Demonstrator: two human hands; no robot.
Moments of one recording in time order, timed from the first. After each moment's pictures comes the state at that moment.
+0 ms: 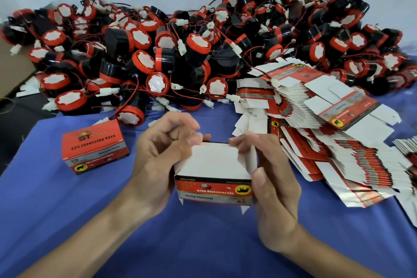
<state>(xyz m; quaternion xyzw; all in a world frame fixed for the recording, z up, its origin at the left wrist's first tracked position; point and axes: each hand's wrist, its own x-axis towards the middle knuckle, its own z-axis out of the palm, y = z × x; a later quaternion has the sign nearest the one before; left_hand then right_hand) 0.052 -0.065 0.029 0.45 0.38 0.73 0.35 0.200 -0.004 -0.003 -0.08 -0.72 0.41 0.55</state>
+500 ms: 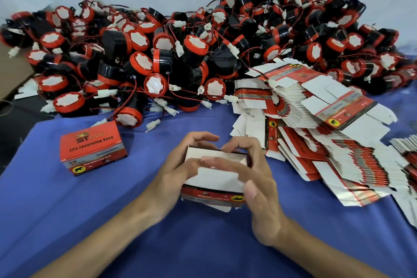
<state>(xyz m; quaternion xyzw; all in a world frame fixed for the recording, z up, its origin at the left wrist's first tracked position) 0.053 -0.063 0.003 0.47 0.51 0.58 0.44 0.201 -0.001 -0.009 -0.12 -0.79 0.39 0.46</state>
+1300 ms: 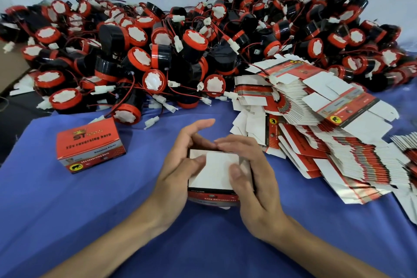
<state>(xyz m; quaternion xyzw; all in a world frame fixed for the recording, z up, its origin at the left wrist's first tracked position) 0.067 -0.062 -0.001 0.46 0.48 0.65 0.37 0.195 0.001 -0.012 -0.12 -0.77 0.38 0.49</state>
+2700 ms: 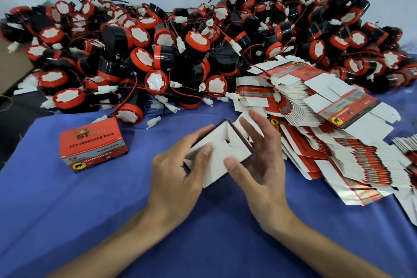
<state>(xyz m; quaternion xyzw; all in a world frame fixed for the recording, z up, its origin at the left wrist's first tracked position) 0.071 -0.061 -0.004 0.53 0.61 0.59 0.03 0.195 0.005 -0.009 -0.19 -0.65 0.54 0.50</state>
